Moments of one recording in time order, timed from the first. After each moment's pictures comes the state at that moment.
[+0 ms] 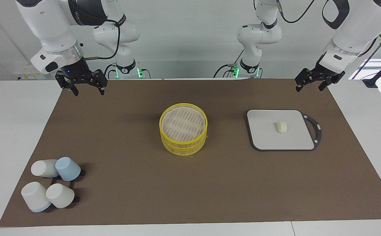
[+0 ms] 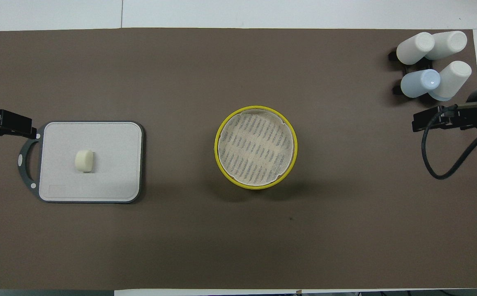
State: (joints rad) left arm -0.08 -0.01 0.06 -1.60 -0.02 1.54 0.02; right arm 0.18 -0.03 -0.14 -1.65 0.00 1.62 0.03
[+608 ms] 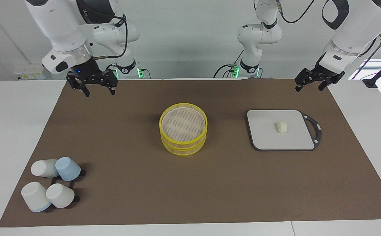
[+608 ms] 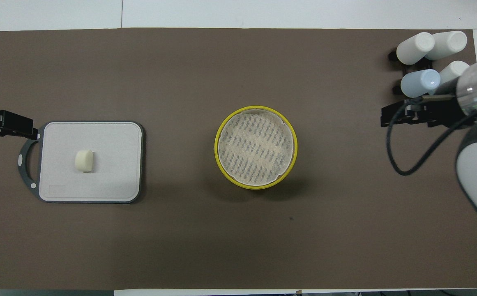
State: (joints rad) left arm -0.08 -0.01 0.06 -1.62 -0.02 1.55 0.02; right arm 0.26 0.06 -0.07 -1.54 0.06 1.58 0.23
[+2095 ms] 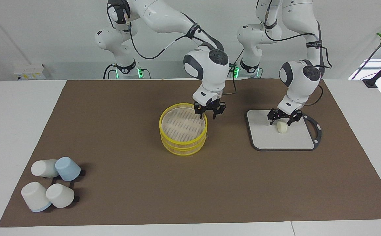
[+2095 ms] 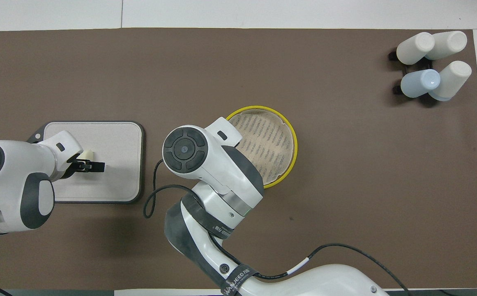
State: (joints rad) left arm -0.06 0.03 0.07 -2.41 -0.01 2.49 0.19; right arm 0.79 0.49 -0.05 -1.49 -0.02 1.98 0.79
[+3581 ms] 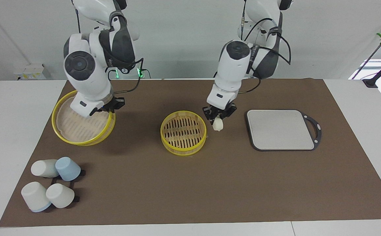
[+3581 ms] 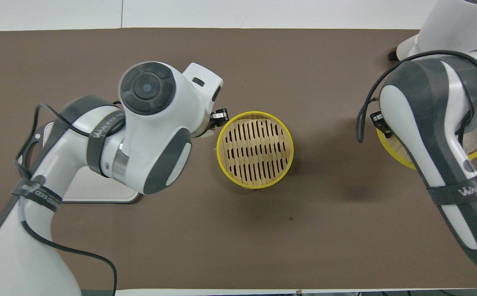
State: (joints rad) left arm -0.65 0.26 0.04 -1.66 -0.06 2.03 -0.72; right arm 0.18 0.30 -0.08 -1.42 -0.05 1.37 -0.11
